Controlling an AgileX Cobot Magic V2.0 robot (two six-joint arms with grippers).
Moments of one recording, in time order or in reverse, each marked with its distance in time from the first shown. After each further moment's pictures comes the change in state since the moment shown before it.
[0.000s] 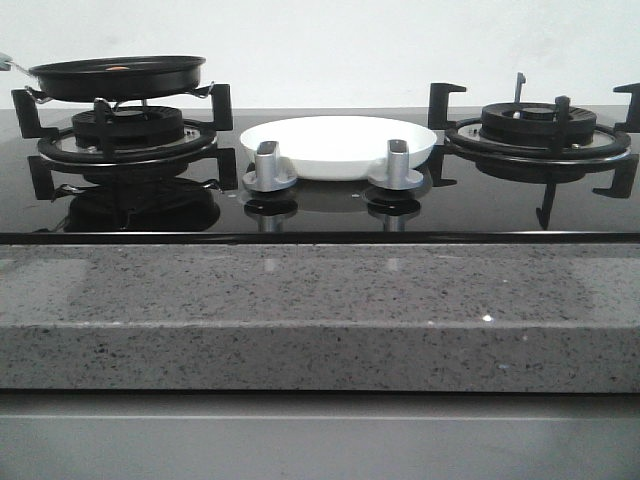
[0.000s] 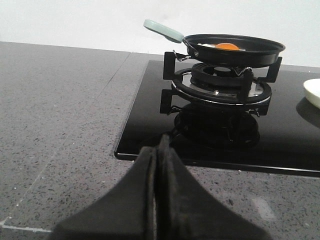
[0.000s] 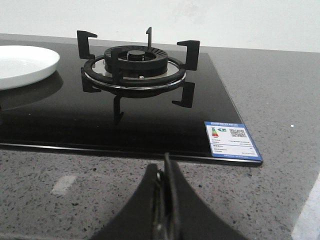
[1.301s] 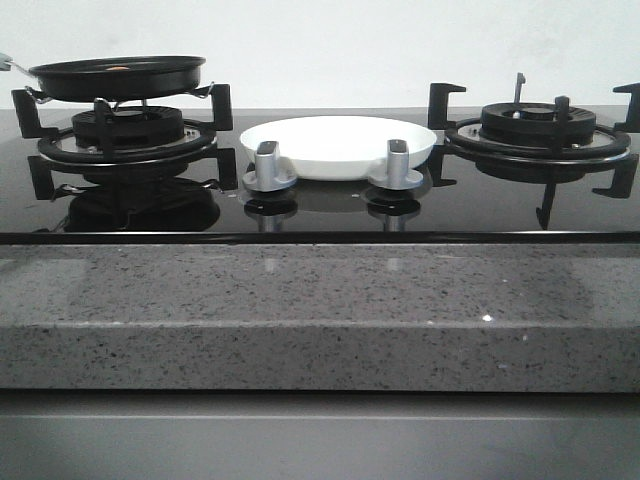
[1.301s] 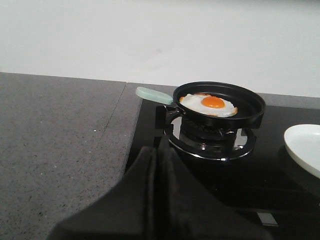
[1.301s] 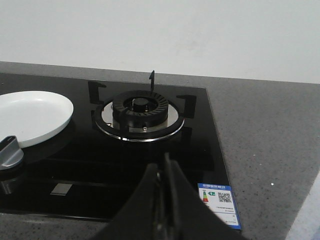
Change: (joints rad) left arm 0.000 0.304 -0.456 0.000 0.192 0.000; right arm 0.000 0.244 -0.479 0.000 0.286 0.000
